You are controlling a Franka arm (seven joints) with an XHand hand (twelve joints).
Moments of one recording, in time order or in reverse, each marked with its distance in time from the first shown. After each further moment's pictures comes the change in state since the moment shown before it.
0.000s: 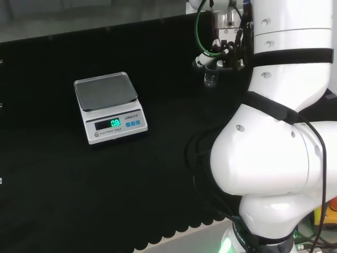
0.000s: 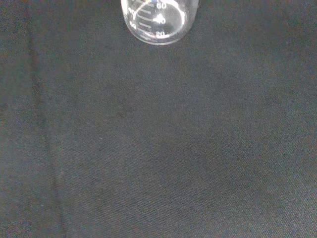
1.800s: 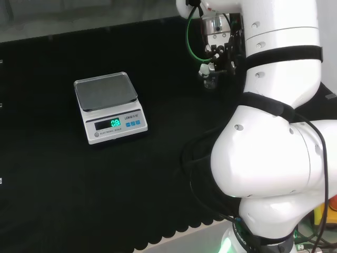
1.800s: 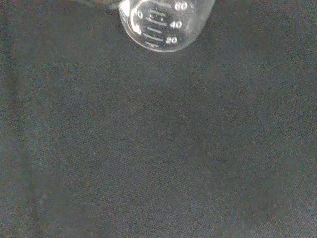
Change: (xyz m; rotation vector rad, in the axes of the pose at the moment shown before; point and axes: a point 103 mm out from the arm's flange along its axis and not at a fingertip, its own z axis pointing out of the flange) arm 0.020 0.028 0.008 0.013 -0.103 0.041
